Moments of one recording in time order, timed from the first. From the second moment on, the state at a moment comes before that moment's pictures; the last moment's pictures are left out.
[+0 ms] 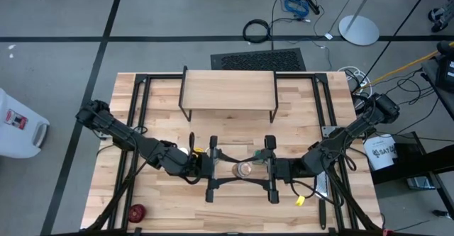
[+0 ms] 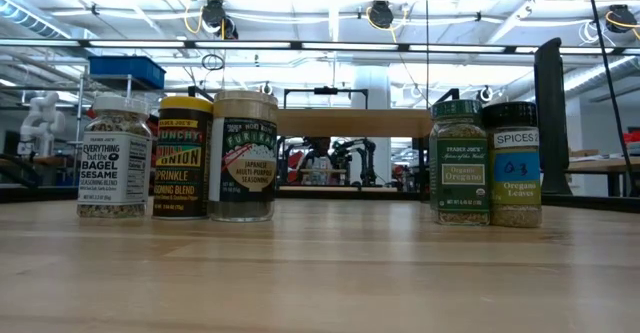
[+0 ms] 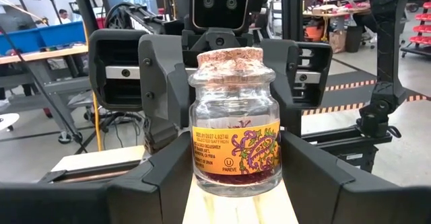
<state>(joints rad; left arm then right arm) -0.49 1.54 1.30 0.25 -0.42 0.14 0.61 1.41 1.09 0.42 0.55 -0.20</state>
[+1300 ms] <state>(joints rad) -0.53 1.53 1.30 0.21 -0.47 0.12 0.61 1.41 1.09 0.43 0.55 -0.20</state>
